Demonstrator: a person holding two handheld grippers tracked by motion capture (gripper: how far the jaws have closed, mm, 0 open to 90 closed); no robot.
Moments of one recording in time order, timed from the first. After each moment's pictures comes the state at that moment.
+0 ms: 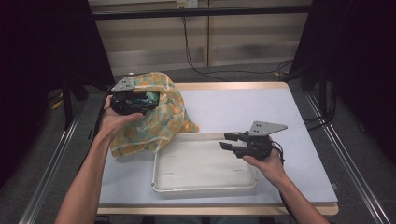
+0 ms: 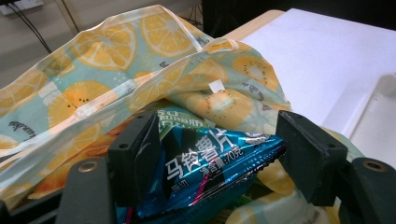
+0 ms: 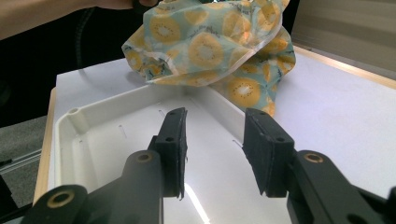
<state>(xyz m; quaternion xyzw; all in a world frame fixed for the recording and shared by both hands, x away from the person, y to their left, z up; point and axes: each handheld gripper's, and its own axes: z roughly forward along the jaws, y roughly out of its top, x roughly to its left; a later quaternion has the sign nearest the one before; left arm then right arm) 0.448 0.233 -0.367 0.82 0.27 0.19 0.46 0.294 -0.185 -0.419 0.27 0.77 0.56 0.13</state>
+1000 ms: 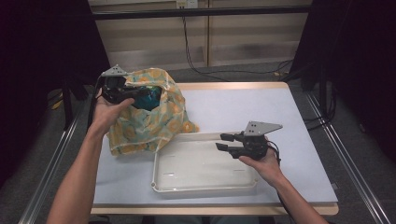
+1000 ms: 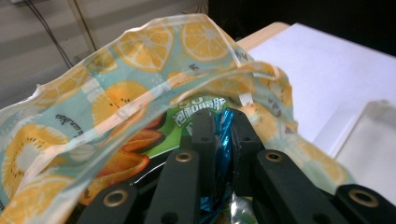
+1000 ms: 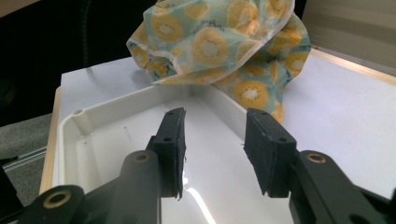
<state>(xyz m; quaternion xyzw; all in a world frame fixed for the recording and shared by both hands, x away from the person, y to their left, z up) 0.456 0.240 -0.321 0.82 0.31 0.17 0.46 0.296 -0.173 -0.419 0.26 0.78 0.56 0.12</state>
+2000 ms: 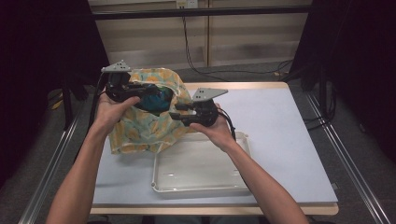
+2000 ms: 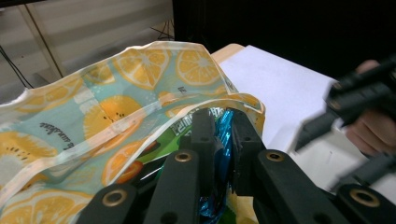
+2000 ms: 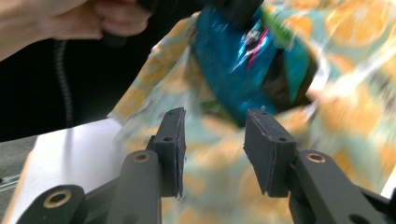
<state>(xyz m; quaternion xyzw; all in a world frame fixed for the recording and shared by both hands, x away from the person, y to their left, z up) 0.433 0.216 -0.300 0.81 0.27 0.13 0.50 0.384 -0.051 -0.365 0.21 0.77 0.58 0.14</state>
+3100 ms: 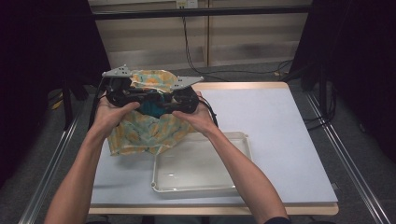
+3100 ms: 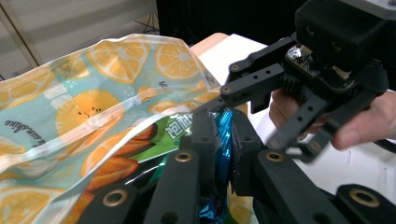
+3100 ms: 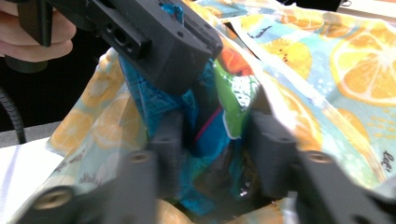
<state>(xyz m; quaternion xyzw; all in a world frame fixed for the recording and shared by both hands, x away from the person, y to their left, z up) 0.425 0.217 -0.302 0.83 0.25 0.10 0.49 0.431 -0.005 -0.365 0.21 0.78 0.56 0.15</state>
